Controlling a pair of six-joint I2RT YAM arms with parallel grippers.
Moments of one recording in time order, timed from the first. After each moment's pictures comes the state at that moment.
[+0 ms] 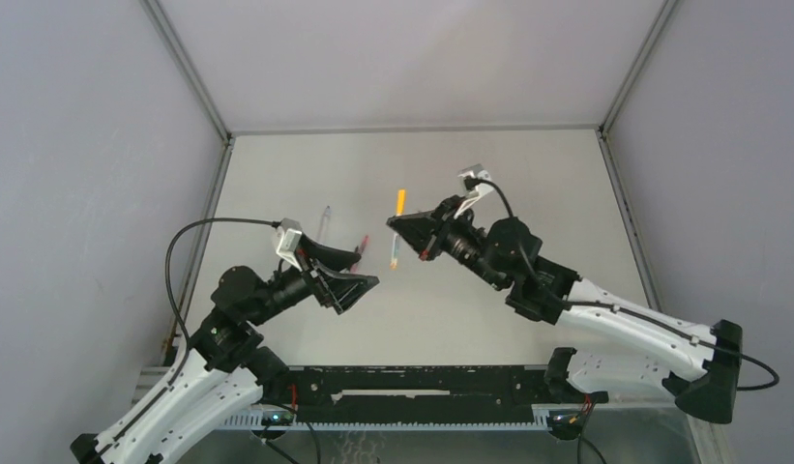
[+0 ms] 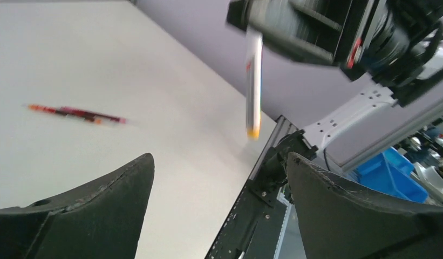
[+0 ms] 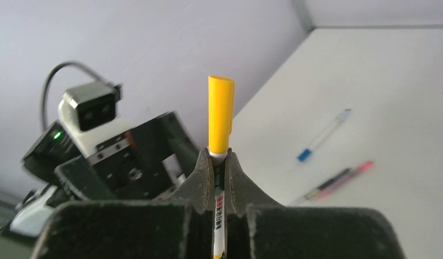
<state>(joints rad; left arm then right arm) -0.70 0.48 0.56 0.02 0.36 -0.56 1.09 1.07 0.95 0.19 0.15 0.58</state>
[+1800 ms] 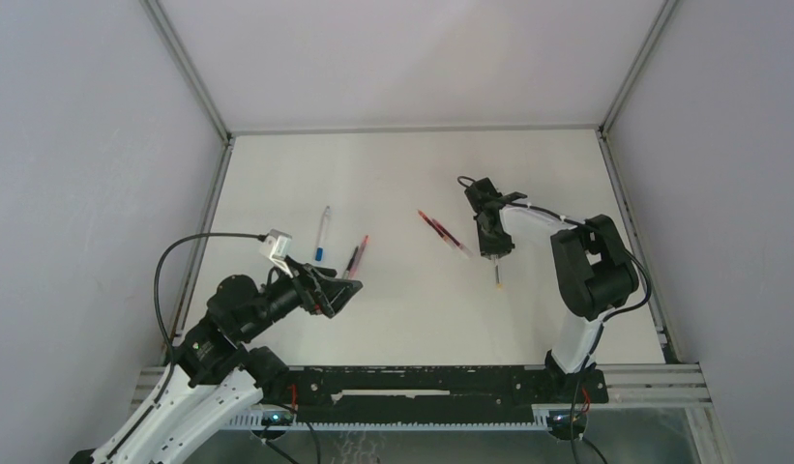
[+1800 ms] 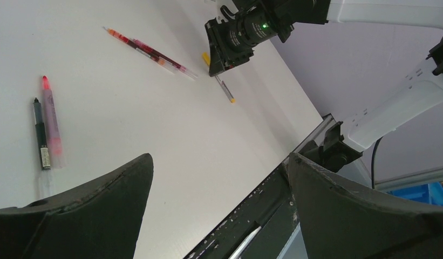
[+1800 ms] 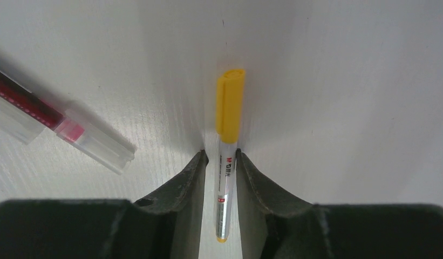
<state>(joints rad) -0.70 0.34 0.59 -0.40 0.11 -0.60 0.41 1.80 1.13 -0.66 0.26 0.33</state>
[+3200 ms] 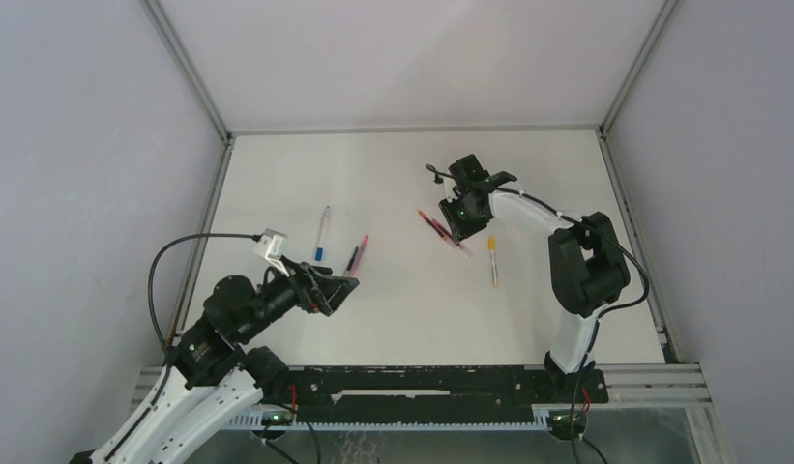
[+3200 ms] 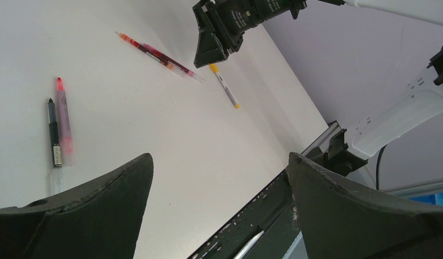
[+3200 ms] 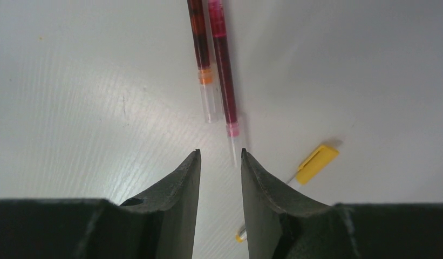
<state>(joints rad) -0.70 0.33 0.61 -0.43 0.07 -0.59 0.47 1.83 1.35 -0.72 -0.09 -0.03</state>
